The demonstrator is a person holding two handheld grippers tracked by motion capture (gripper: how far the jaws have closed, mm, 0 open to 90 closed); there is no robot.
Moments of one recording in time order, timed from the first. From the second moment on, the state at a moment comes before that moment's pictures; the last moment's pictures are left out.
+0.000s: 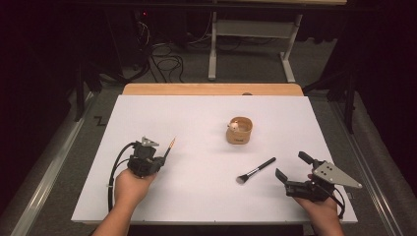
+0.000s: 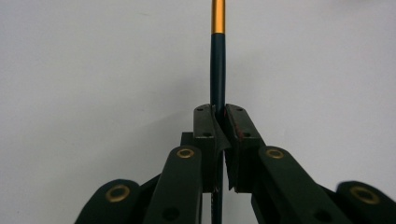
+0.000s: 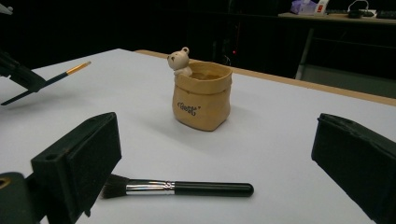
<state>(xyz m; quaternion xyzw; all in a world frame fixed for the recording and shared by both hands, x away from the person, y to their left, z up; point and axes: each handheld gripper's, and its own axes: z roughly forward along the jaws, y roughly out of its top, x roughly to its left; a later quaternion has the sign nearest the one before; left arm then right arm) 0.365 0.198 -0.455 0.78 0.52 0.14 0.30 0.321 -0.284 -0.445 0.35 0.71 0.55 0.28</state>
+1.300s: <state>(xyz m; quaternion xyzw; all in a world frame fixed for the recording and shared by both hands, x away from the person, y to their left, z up) 0.327 0.216 -0.472 0.71 0.48 0.19 0.48 0.322 -0.278 -0.452 0.34 0.72 0.53 0.28</state>
